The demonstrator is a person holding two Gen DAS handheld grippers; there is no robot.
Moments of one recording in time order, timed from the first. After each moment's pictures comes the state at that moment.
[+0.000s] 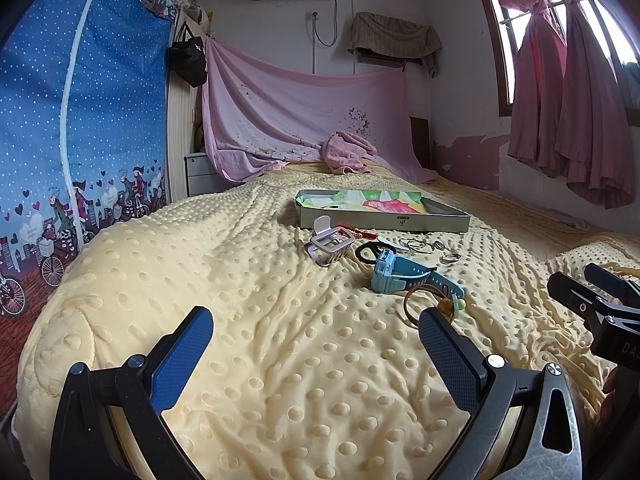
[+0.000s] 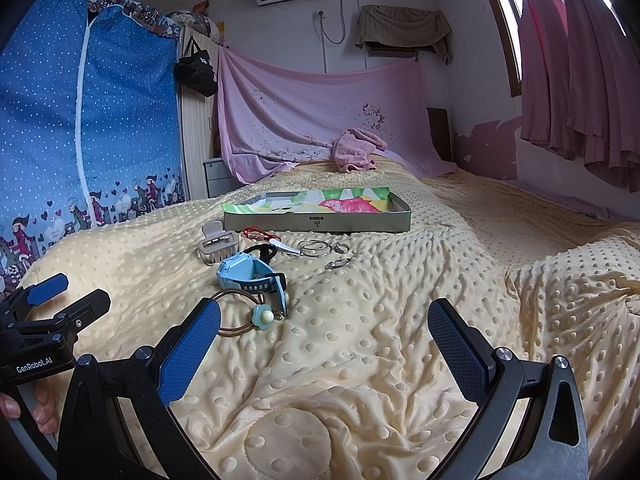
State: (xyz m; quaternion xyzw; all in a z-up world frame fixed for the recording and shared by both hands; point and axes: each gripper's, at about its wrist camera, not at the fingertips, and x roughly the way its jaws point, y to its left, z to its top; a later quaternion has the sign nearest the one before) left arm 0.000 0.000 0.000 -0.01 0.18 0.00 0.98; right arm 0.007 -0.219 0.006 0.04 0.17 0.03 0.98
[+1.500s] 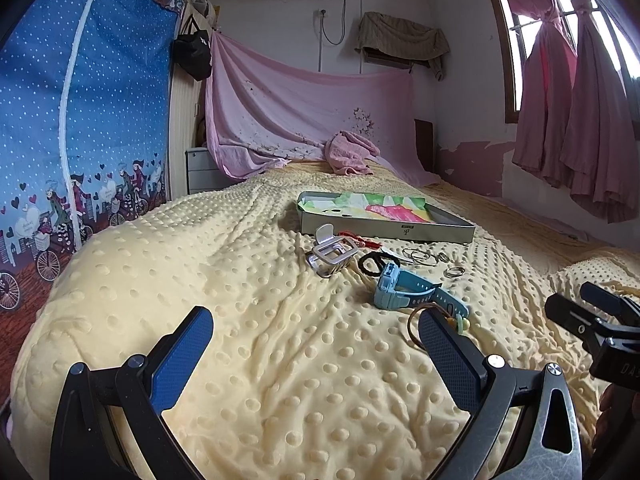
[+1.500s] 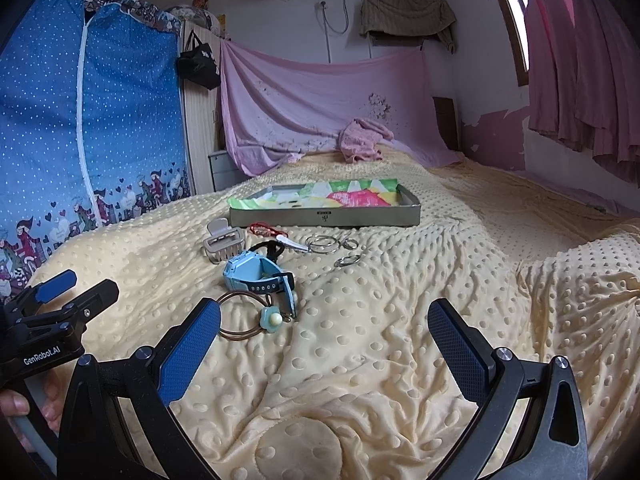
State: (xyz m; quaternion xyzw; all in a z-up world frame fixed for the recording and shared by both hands) left arm 0.024 -0.002 0.015 -0.02 0.19 0.00 0.98; right arm 0.026 -0.215 0.013 0.04 0.20 0.05 0.98
